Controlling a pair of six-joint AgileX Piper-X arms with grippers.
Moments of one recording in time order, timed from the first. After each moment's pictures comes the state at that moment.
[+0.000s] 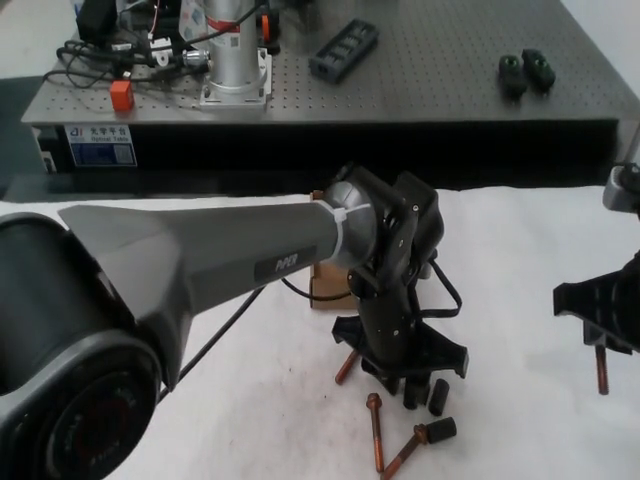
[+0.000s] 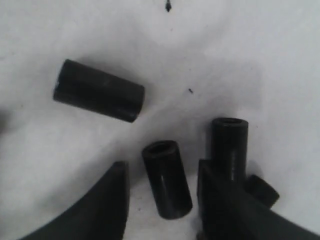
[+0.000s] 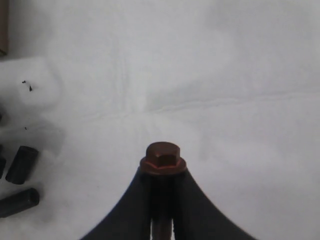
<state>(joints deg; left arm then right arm) -46.0 126.0 -96.9 49.8 14.9 -19.4 -6.3 65.5 -43.8 45.7 4.2 6.6</state>
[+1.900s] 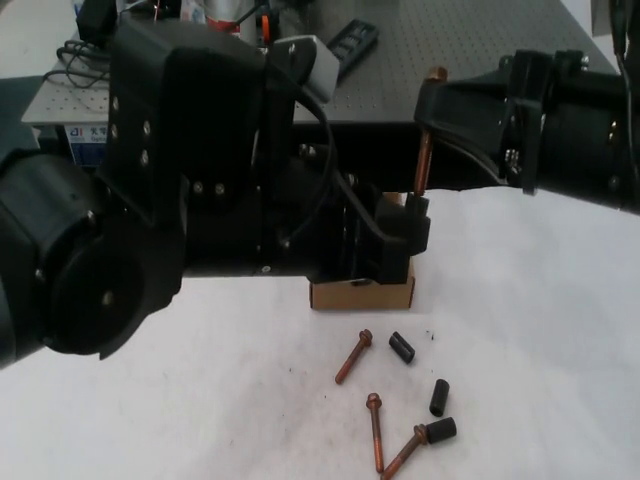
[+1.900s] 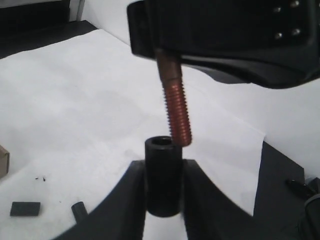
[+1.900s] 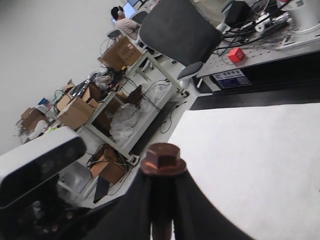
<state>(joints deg) -41.8 73.1 -52.9 4.4 29.5 -15.5 12.1 59.7 -43.5 -1.1 -29.2 34.0</state>
